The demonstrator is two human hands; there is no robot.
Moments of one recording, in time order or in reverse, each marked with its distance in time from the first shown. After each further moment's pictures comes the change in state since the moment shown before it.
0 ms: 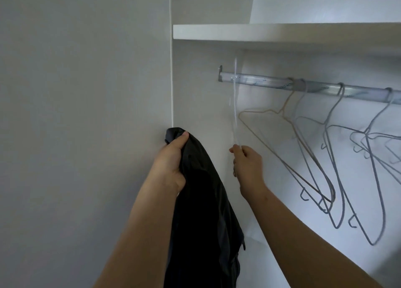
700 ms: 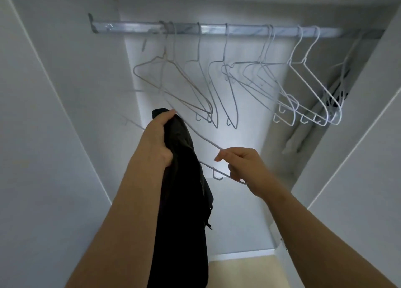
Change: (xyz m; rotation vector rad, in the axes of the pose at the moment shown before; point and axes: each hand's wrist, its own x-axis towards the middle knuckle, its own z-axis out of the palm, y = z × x) left_hand -0.092 -0.105 0.031 0.174 -0.315 -0.291; right_hand -0.211 0.007 -0.168 -0.119 0.058 0.152
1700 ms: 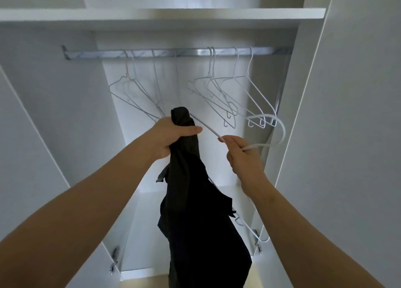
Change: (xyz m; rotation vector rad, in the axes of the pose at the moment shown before) left_hand -0.087 -0.094 0.132 0.656 -0.272 0.211; right_hand -0.097 -0.001 -0.148 0.161 0.343 -0.140
